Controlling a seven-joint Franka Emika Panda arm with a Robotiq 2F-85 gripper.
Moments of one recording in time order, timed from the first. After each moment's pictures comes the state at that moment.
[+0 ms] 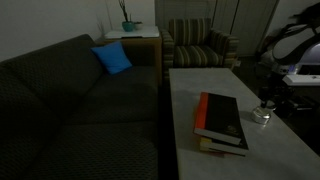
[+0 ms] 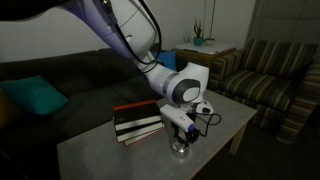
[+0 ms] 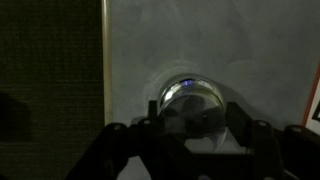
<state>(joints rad) -0.20 1.47 0.02 -1.00 -0.01 2.34 -0.05</state>
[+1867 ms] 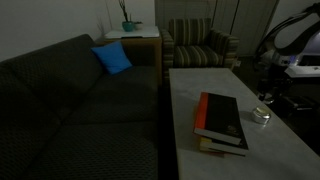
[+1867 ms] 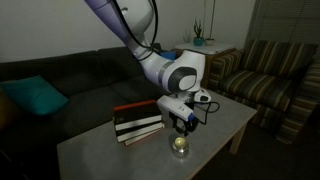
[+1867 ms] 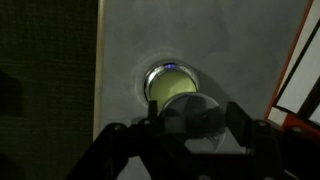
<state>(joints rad) -0.19 1.34 0.04 -1.17 -0.01 2.43 -0.12</state>
